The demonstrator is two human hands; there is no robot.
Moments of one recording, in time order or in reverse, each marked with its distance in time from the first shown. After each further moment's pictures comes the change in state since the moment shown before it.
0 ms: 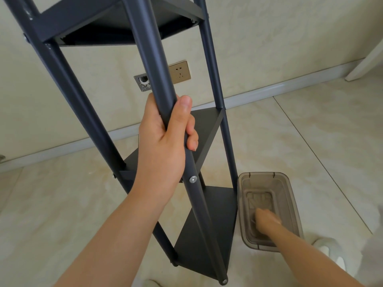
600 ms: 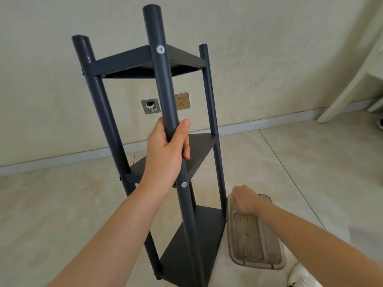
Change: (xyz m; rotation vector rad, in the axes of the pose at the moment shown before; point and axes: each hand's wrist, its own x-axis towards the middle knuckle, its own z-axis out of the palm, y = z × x) left_hand 0.001 0.002 -0.020 0.044 0.086 -0.028; right_hand -0.072 -0.042 -0.155 -0.027 0.217 -0.259
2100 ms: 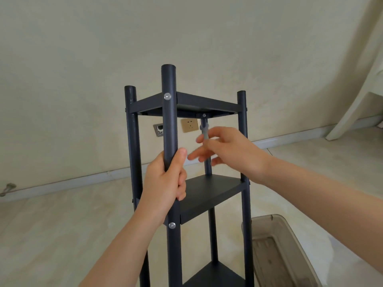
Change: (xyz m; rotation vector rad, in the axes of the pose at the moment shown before) left_hand -0.020 0.024 -0.028 -0.009 -0.062 -0.171; right_hand -0.138 -0.113 -0.191 0.991 0.276 -0.557
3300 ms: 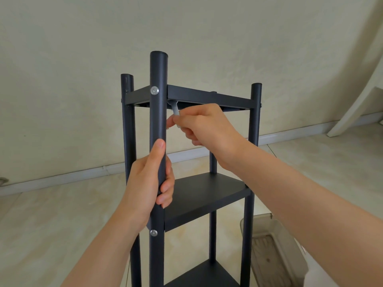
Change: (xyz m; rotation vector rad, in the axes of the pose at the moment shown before) left_hand 0.006 0.000 -0.018 -0.068 -0.059 -0.085; right_hand 0.031 -0.031 0.024 0.106 0.130 -0.065
